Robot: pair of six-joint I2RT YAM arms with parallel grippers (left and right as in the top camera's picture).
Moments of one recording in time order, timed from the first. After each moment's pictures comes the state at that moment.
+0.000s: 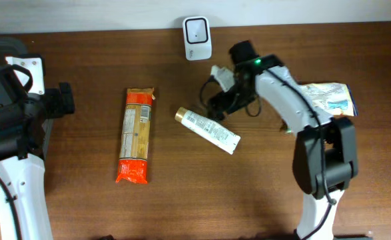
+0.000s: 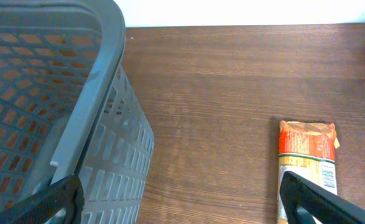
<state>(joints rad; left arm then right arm) 0.31 1.30 1.34 -0.72 0.02 0.23 0.30 2.08 1.70 -1.01 -0.41 -0.32</state>
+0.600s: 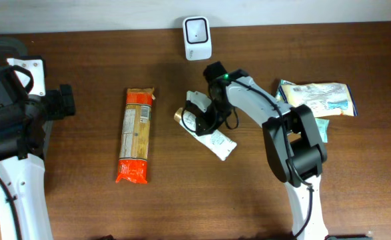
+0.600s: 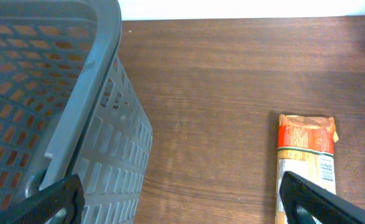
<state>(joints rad) 0.31 1.30 1.34 -0.74 0.02 0.23 0.44 2.28 1.71 -0.99 -0.47 -0.39</state>
